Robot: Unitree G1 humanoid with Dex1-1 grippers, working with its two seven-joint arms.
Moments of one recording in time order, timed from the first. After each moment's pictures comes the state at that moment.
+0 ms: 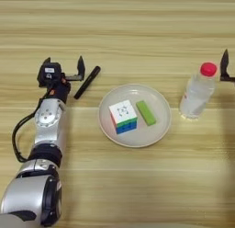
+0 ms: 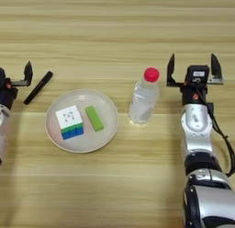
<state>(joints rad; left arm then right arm) -0.52 0.16 0.21 0.90 -0.16 -0.56 -0.17 -0.48 -0.30 -0.21 0.79 0.00 -0.70 -0.09</state>
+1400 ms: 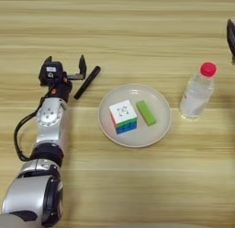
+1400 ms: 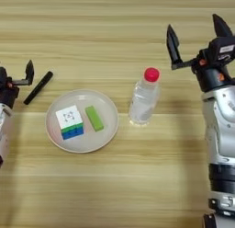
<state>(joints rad) -0.52 0.15 0.20 0.88 -0.15 -0.56 -0.16 -0.28 -0.41 -0.22 -0.05 0.39 -0.15 0.40</state>
